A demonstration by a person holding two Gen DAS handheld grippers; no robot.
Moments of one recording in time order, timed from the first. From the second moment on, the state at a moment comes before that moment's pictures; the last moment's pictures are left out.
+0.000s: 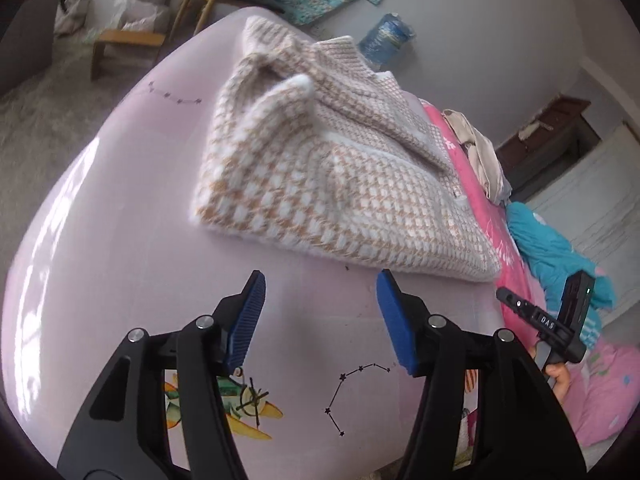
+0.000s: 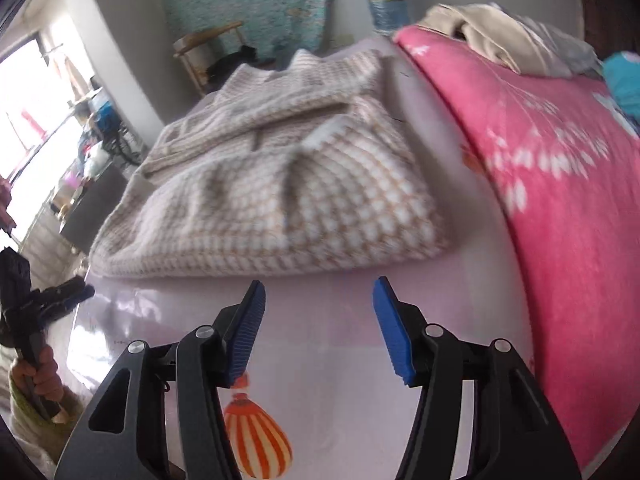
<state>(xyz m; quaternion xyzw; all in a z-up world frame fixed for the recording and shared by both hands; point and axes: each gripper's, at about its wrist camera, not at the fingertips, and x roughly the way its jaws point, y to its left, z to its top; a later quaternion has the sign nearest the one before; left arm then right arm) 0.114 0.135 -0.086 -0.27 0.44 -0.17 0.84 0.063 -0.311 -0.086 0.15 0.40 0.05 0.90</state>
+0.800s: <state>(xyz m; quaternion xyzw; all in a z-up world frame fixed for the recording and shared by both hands) 0.120 0.083 -0.024 -0.10 0.32 -0.05 0.94 0.097 -0.323 -0.048 0.23 0.27 -0.03 0.93</state>
